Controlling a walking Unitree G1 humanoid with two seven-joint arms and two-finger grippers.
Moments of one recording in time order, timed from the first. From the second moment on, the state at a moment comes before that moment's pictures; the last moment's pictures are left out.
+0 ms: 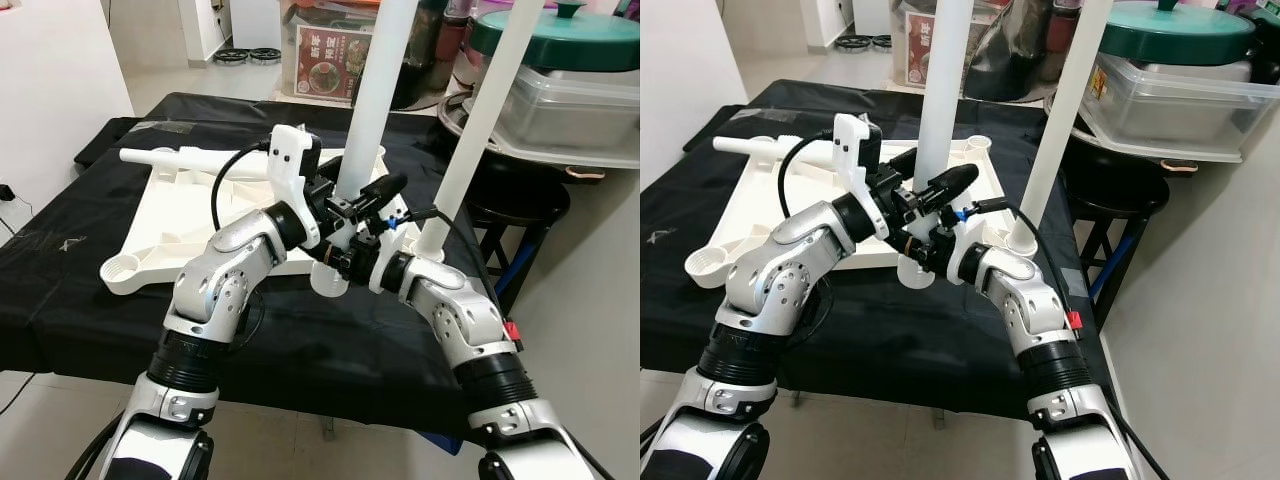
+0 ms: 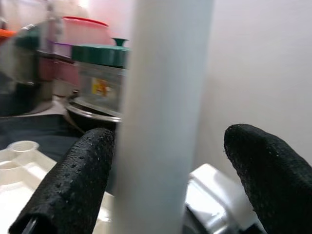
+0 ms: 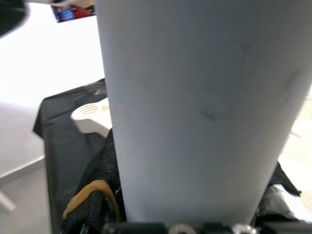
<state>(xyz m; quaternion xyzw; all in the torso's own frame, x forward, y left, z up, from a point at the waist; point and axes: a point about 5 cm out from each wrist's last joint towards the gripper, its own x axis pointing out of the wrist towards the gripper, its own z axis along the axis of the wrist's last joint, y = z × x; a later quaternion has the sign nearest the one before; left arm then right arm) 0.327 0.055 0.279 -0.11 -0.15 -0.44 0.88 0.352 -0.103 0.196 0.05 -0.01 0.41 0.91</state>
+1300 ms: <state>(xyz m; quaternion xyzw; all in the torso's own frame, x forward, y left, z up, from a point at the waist) 0.311 0.090 0.199 0.08 -0.07 -0.36 0.93 0.354 -0.103 0.260 0.06 -0.14 0.39 0.91</state>
